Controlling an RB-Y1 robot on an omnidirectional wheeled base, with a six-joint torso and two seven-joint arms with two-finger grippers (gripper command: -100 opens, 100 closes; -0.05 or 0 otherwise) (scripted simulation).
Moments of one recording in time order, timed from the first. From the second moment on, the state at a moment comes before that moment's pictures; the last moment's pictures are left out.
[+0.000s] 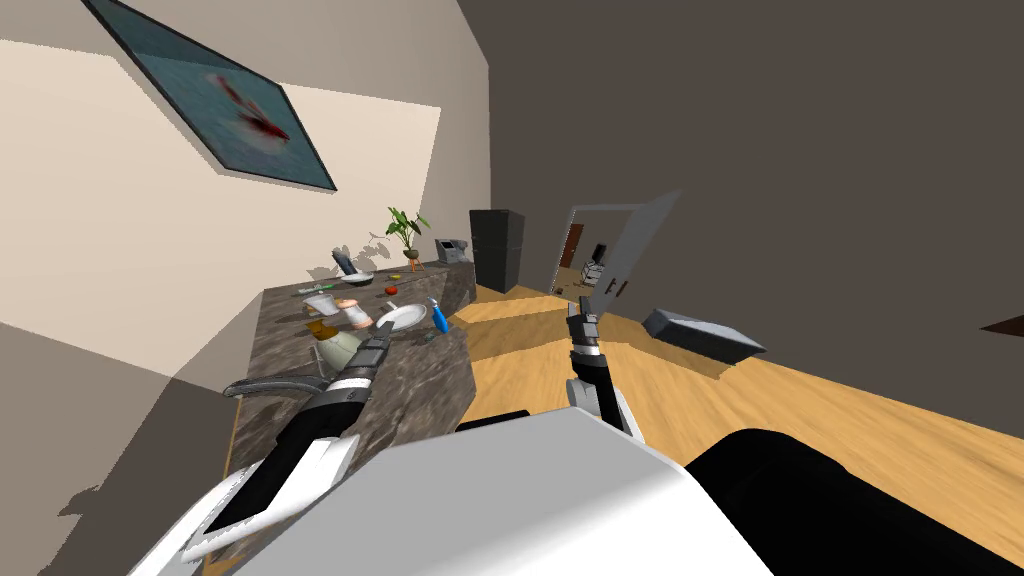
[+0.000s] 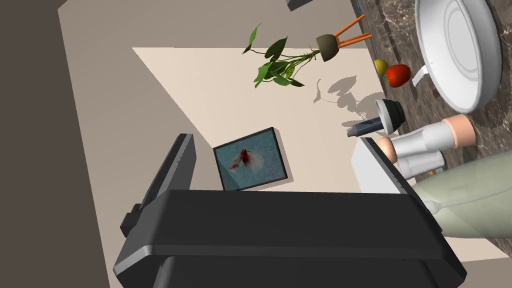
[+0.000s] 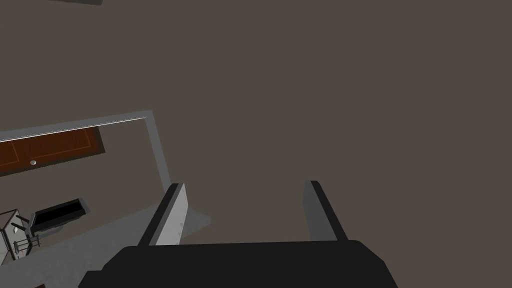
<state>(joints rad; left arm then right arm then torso) 0.56 0.24 0.15 -2.26 -0.04 0.06 -0.14 0.50 0.03 -0.07 -2.31 0.10 -0.43 -0.05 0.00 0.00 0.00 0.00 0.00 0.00</state>
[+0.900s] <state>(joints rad) 0.61 0.30 0.20 -2.28 -0.03 0.28 -0.23 0.50 0.03 -0.07 -2.31 0.10 -0.43 -0.05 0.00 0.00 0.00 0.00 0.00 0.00</state>
